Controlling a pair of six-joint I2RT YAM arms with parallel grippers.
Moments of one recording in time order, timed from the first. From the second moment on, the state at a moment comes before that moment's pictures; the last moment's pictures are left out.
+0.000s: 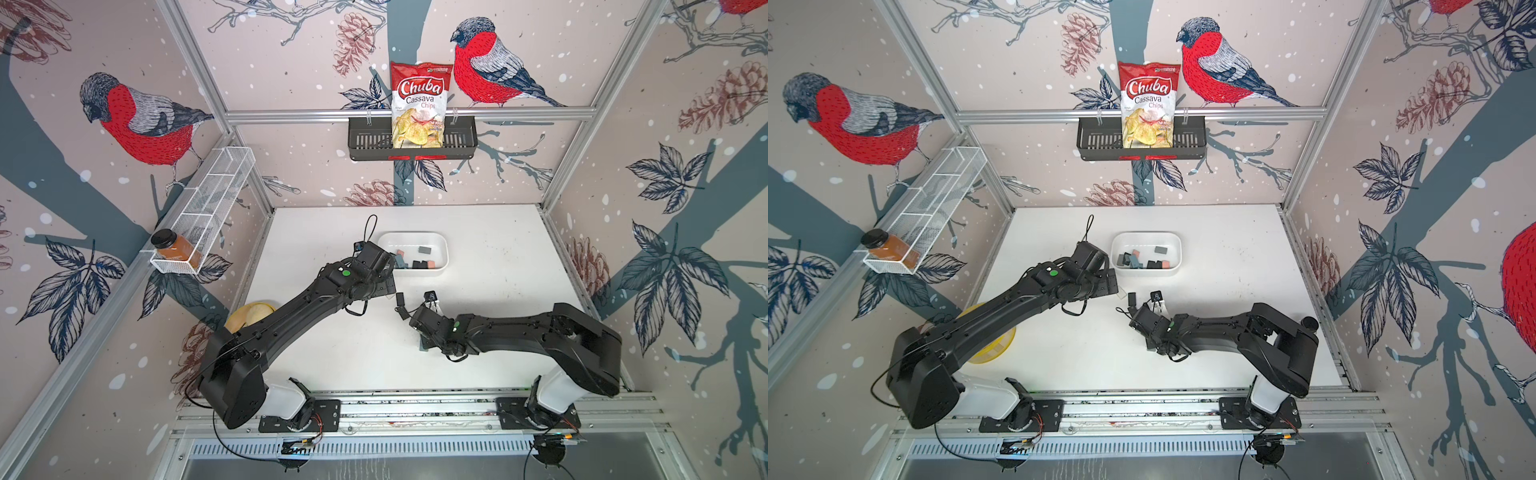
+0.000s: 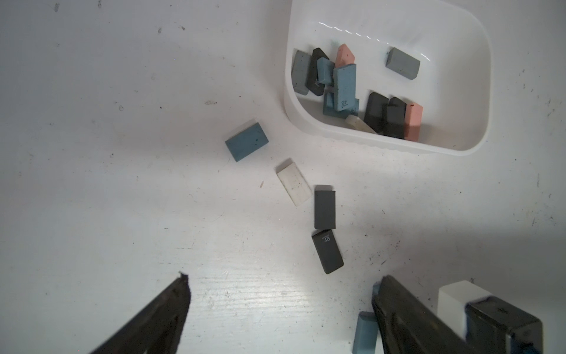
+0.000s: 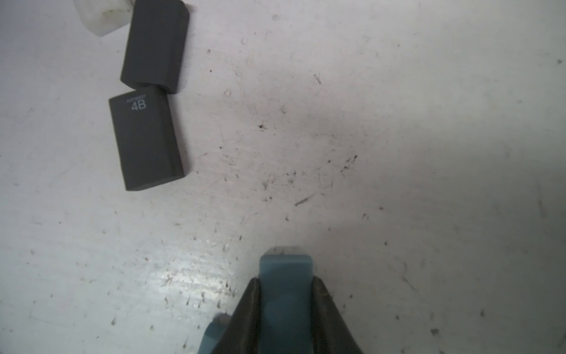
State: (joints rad) left arm -0.67 1.38 1.12 -0.78 -0.20 -0.77; right arm 1.12 1.64 0.78 -0.30 0.38 0.73
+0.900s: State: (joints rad) left arm -0.94 1.28 0.81 -0.60 -0.25 -0.89; right arm 0.93 1.45 0.87 -0.38 0.39 0.63
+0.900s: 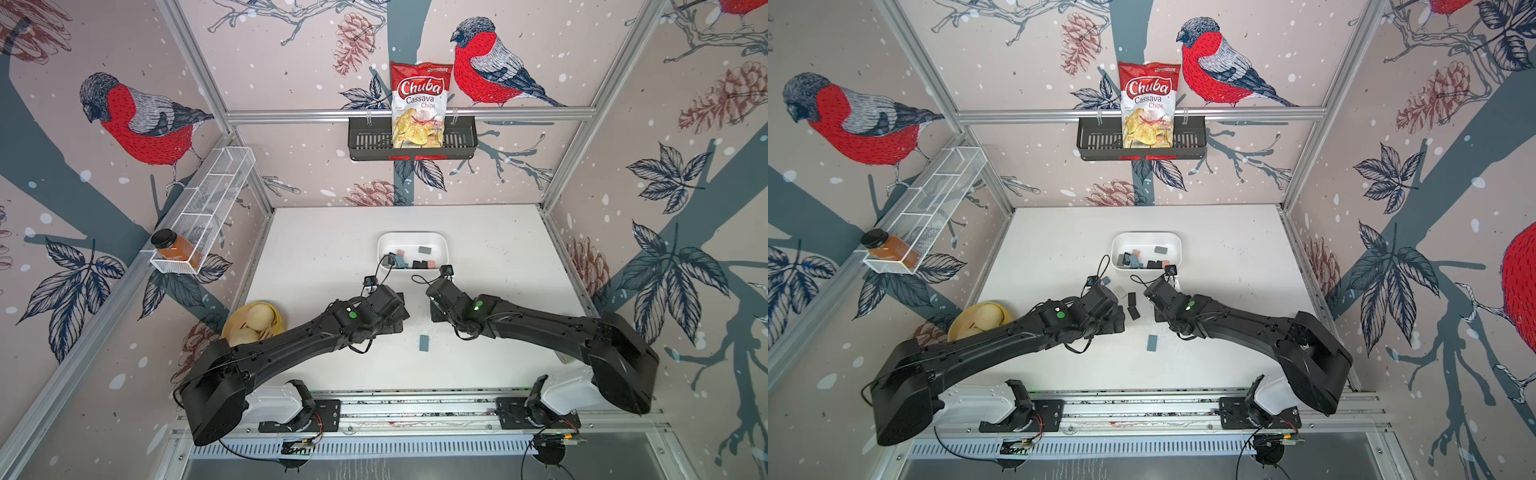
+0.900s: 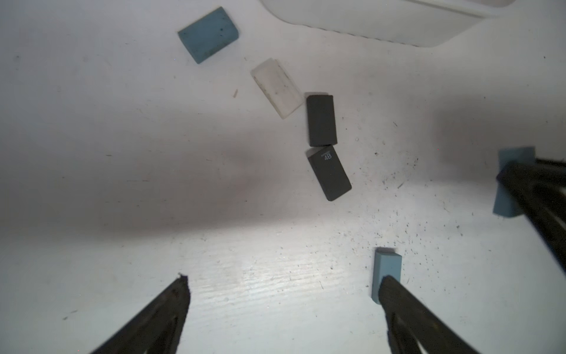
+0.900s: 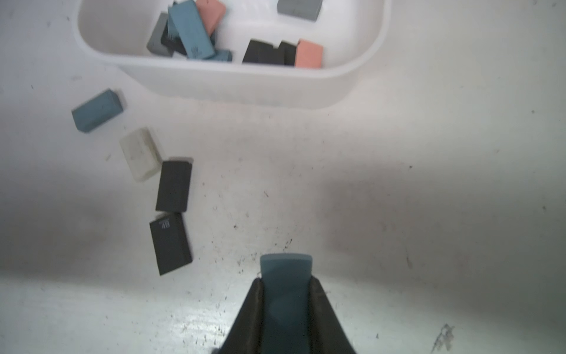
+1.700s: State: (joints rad) left arm -1.18 1.72 0.98 -0.45 -0.29 -1.01; right arm 0.60 1.82 1.34 -0.40 0.07 0.44
